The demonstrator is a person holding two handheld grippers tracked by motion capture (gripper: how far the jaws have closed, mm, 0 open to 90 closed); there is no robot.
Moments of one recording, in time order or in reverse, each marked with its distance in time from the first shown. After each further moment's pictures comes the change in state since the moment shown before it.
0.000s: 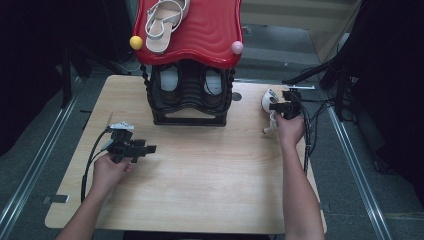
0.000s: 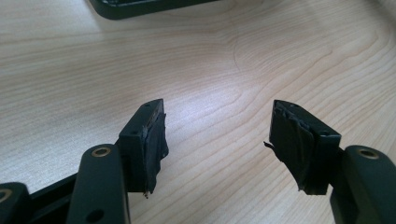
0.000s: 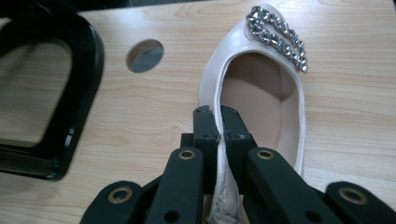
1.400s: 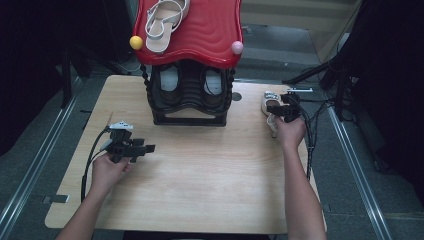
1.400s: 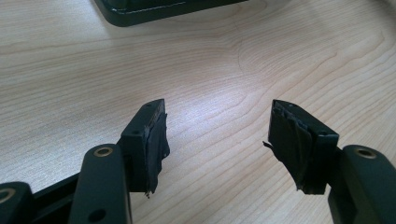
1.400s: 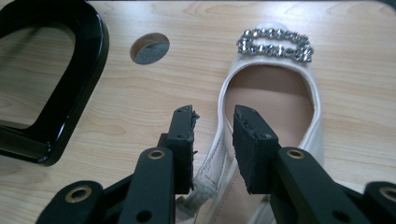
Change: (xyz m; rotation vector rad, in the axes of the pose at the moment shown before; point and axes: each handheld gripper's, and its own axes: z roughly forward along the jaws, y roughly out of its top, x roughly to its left) left arm -0.001 0.001 -0.004 -0.018 0.027 0.010; right arm -0.001 -0.011 0.006 -0.008 -0.019 -0.105
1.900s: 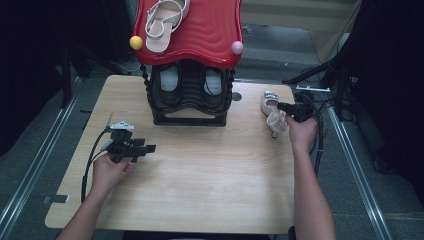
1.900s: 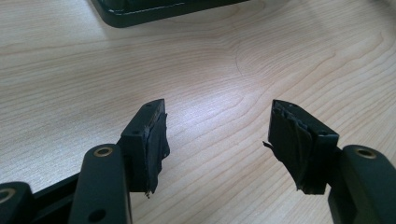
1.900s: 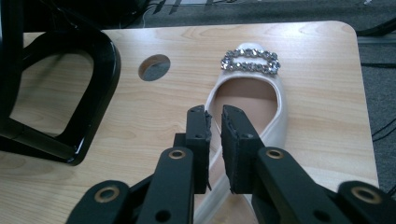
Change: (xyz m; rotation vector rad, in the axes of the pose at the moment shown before) left arm -0.002 0.000 0.001 -0.005 0.003 -0.003; right arm -0.011 0.007 -0.045 -0.068 0.037 0.039
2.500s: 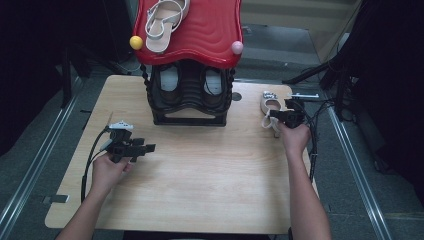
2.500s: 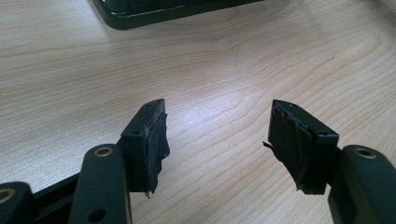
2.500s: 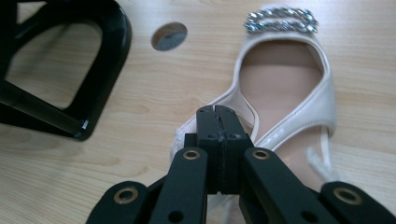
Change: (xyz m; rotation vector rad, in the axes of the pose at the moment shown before) left arm 0.000 0.000 -0.002 -0.007 -0.003 -0.004; right arm 0.012 -0.023 0.018 0.056 0.036 -0.004
